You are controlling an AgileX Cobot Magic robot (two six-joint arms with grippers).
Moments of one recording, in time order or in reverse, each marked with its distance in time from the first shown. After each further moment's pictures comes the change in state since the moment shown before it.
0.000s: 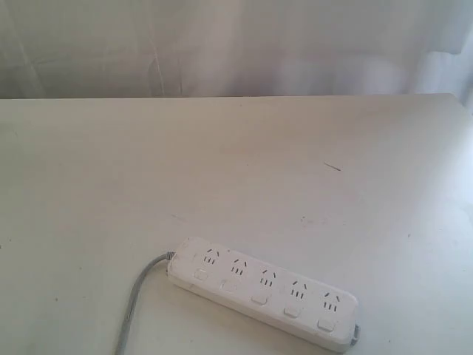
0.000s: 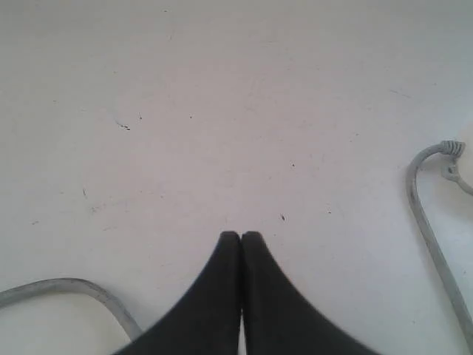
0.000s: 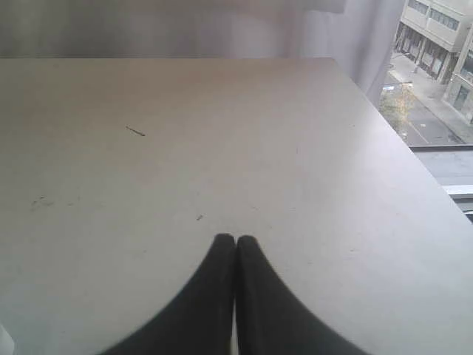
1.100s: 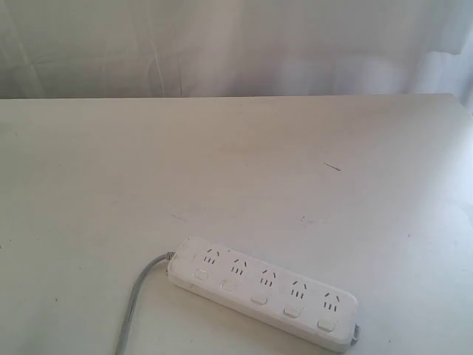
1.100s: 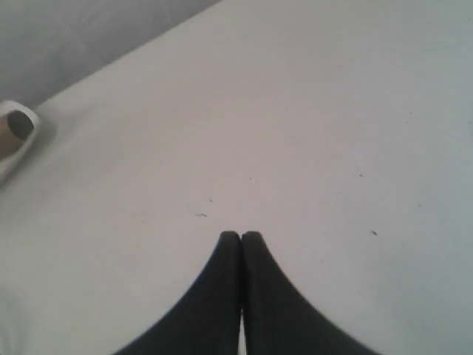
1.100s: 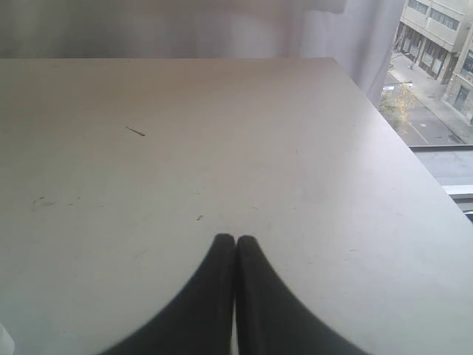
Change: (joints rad) left arm 0.000 0.000 0.000 0.104 -0.124 0.444; right arm 0.000 0.000 0.000 0.000 0.000 0.000
